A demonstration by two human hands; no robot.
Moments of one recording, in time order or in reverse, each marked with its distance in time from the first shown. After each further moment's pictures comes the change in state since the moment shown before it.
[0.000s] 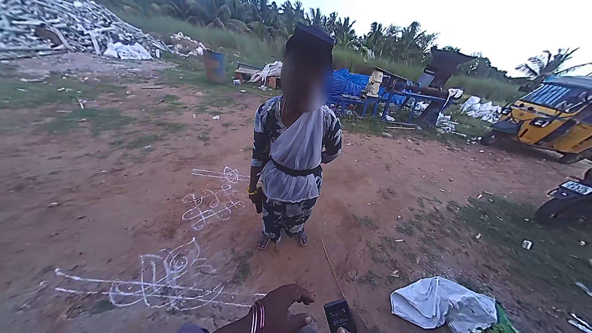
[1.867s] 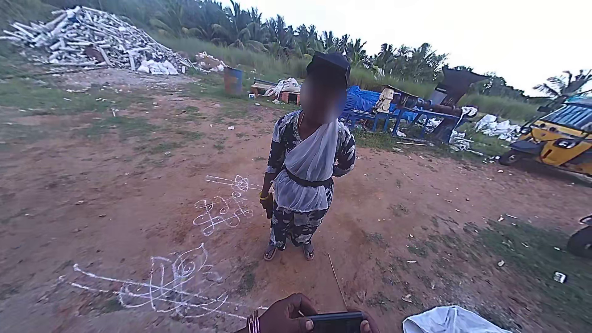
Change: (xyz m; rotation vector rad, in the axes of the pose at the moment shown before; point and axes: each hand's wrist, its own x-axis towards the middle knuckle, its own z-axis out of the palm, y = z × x) left_hand -0.023 -0.013 0.003 -0.740 0.103 -0.095; right_hand 0.023 0.005 0.034 0.611 0.174 -0.353
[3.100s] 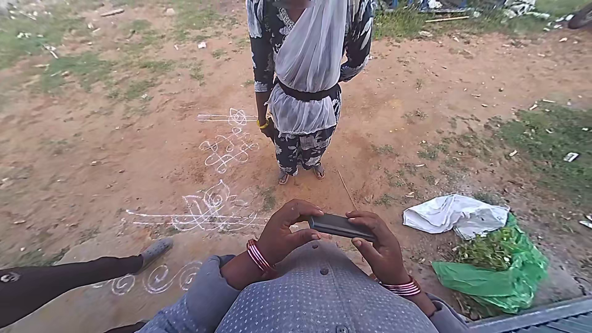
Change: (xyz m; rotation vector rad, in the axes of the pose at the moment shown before) left_hand -0.014 -0.004 -0.011 0.245 0.176 0.677; right_hand 0.004 -0.004 0.011 -0.542 -0.254 -0.460
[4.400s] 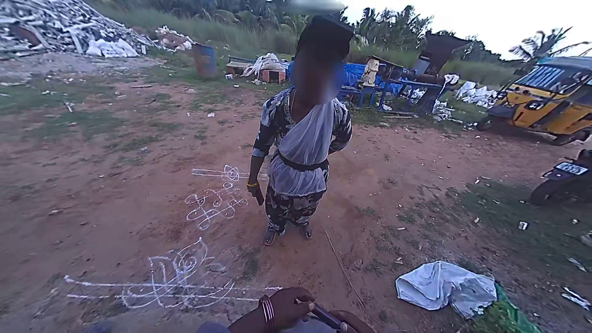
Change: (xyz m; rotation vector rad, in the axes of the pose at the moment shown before) left_hand 0.019 -0.047 -0.012 0.274 -0.565 -0.866; right_hand -0.027 0.019 -0.009 0.085 -0.358 0.849
